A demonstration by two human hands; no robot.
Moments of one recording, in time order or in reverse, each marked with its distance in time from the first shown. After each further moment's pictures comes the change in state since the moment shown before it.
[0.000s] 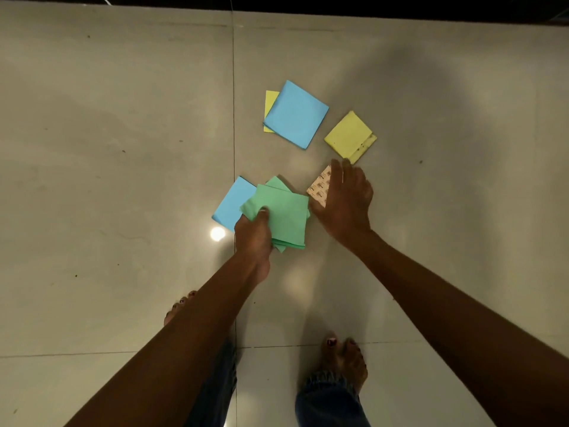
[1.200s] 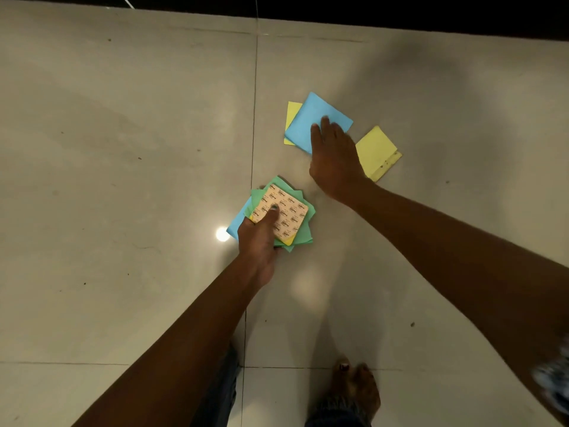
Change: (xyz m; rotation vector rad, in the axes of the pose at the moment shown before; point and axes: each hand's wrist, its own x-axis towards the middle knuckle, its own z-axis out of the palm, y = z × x) left_hand 0.019 0.026 -0.005 -0.214 -0.043 -0.080; right_hand 0.097 -0.055 -0.011 -0.251 0.034 -0.347
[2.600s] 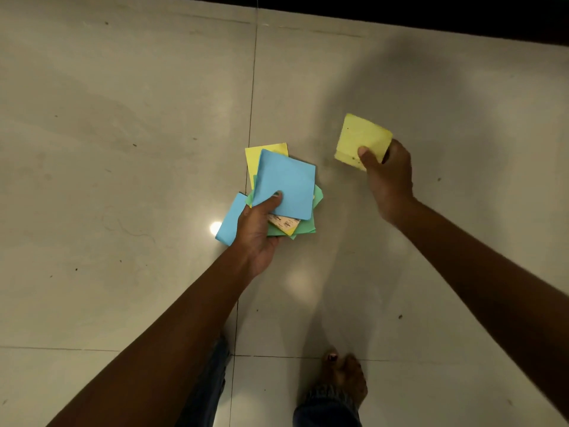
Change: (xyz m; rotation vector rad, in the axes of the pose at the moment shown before) left_hand -0.005 0.001 0.003 -0.148 -0.192 -0.057; right_hand -0.056 0.051 -0.025 1.030 0.232 0.597
